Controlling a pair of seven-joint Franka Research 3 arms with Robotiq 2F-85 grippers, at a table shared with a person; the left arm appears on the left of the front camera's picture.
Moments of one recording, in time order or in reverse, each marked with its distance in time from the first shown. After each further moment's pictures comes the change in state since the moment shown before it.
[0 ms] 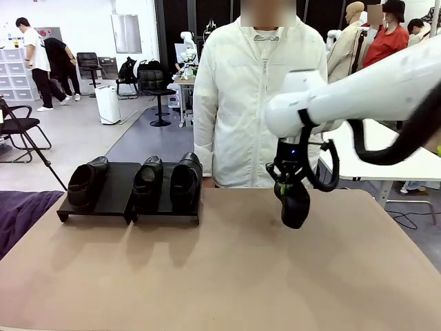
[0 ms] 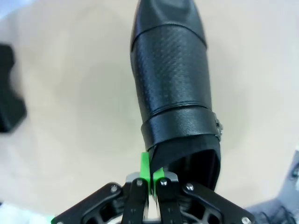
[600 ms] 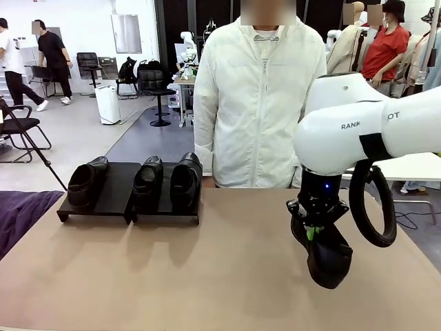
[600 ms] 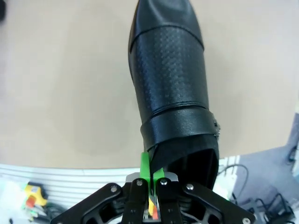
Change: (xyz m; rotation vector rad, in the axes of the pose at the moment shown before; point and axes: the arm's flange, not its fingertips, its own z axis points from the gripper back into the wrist) left arm 0.000 0.000 0.000 0.000 0.000 0.000; right arm -0.172 -0.025 -0.001 -0.031 0.040 0.016
